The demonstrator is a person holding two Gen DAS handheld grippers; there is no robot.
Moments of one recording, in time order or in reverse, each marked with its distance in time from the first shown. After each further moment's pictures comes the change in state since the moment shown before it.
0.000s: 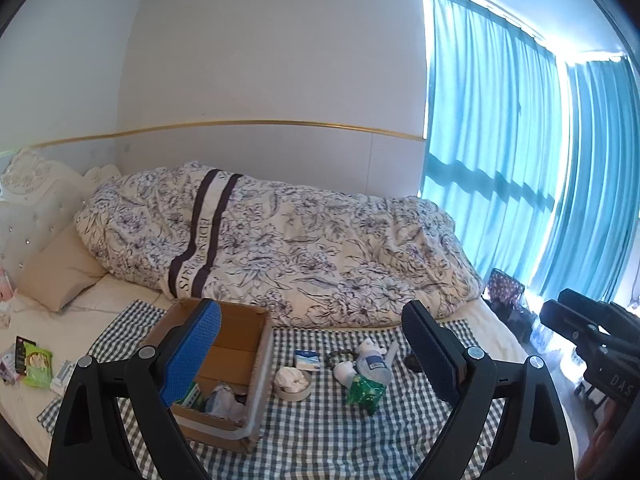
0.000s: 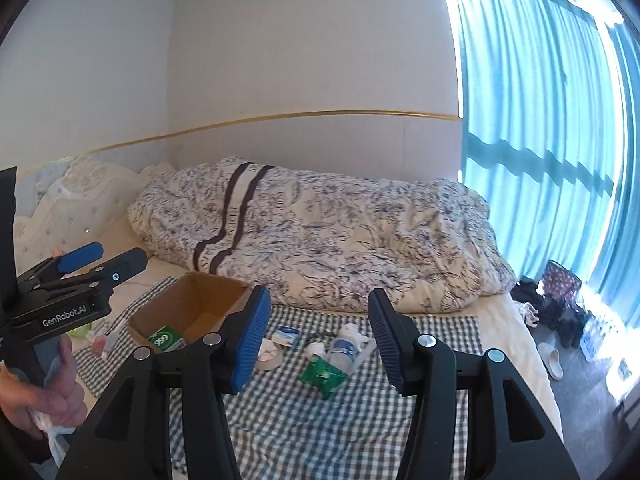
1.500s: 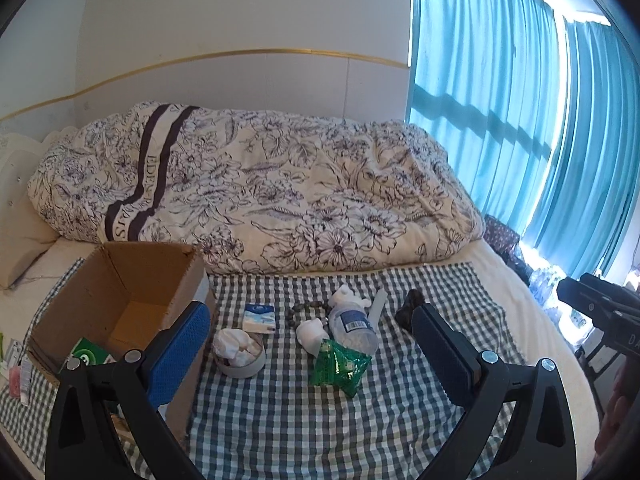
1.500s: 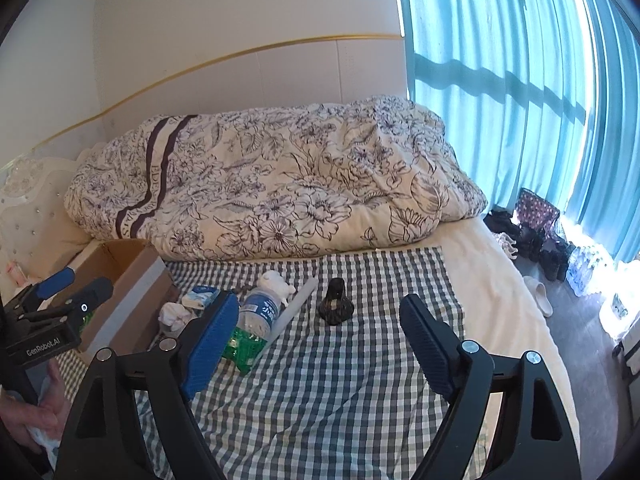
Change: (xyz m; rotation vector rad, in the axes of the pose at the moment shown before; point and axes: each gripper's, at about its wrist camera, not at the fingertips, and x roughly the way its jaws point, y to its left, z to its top) left arm 0.160 -0.062 -0.083 0.043 0.207 -0.052; right arm 0.134 -0.128 -0.069 0.139 0.210 -0.117
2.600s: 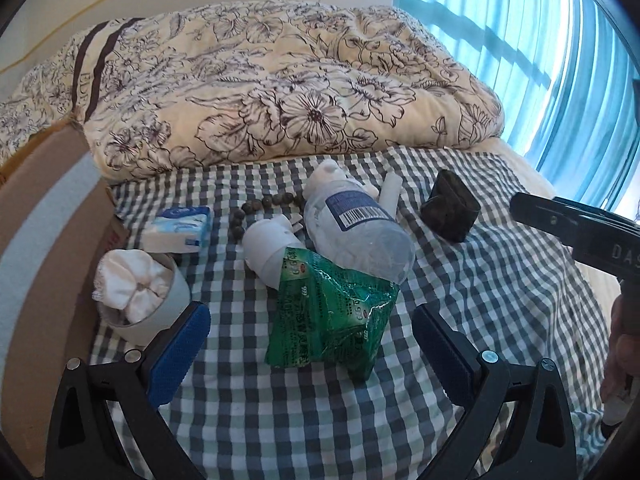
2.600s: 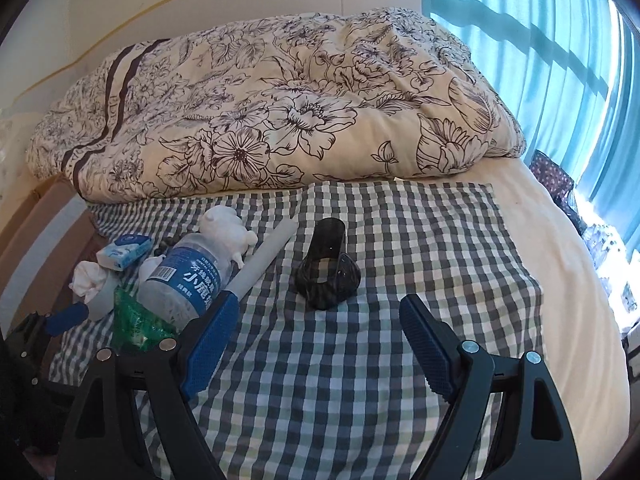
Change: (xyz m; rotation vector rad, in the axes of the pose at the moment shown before) left arm 0.180 -0.022 -0.098 0.062 0.269 -0.069; right arm 0.192 -0.010 -0.047 -0.040 0.191 -0.039
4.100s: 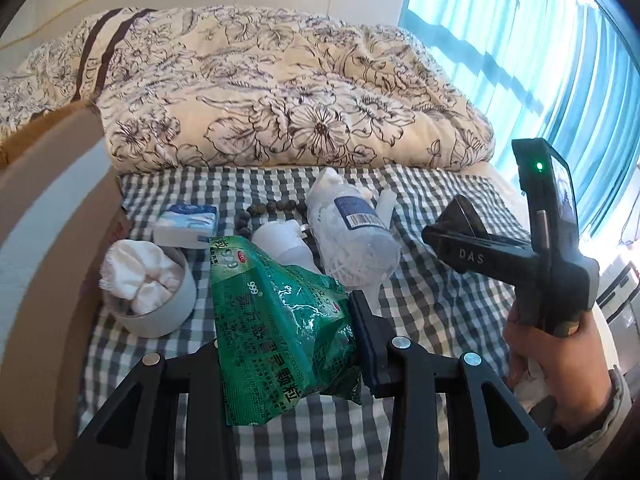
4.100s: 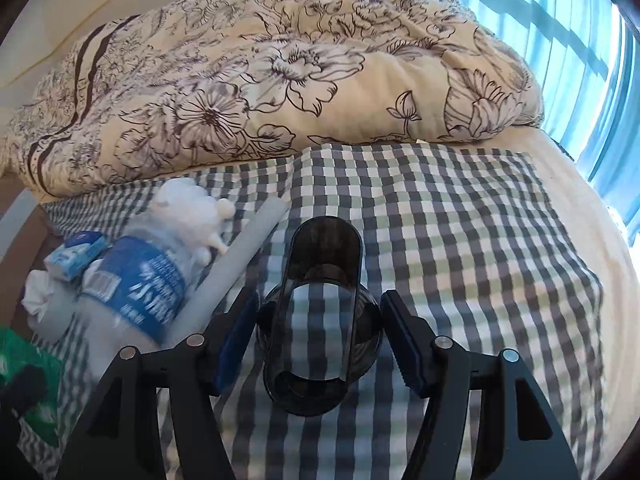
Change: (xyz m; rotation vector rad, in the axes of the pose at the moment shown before) left arm -0.027 0.021 -0.005 -0.070 -0.049 -0.070; right arm 0.072 0.010 -0.001 0.047 0.075 -0.031
